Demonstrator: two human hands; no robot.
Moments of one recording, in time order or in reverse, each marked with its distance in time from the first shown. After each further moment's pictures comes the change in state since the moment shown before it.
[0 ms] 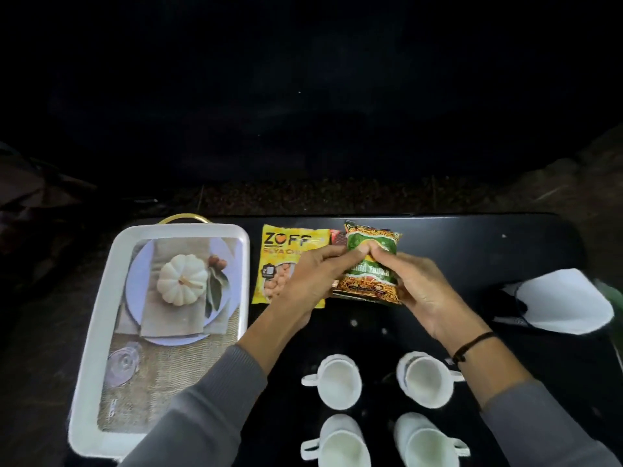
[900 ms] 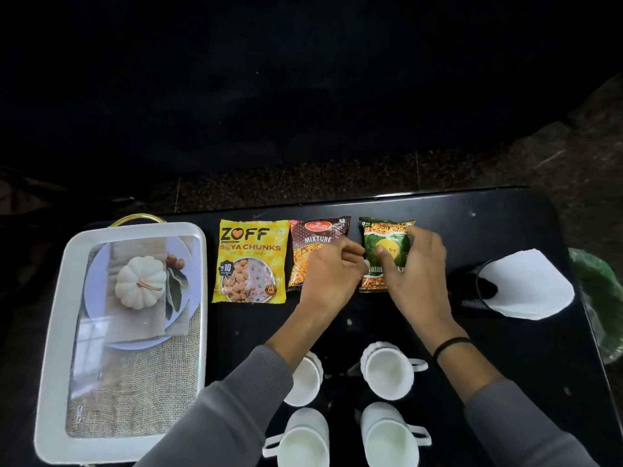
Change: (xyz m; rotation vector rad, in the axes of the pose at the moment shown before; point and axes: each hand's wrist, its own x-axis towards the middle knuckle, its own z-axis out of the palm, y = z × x) left_hand 0.029 -0.019 0.087 0.497 0.184 0.227; right_hand 0.012 0.029 -0.055 -0.856 0.538 -0.399
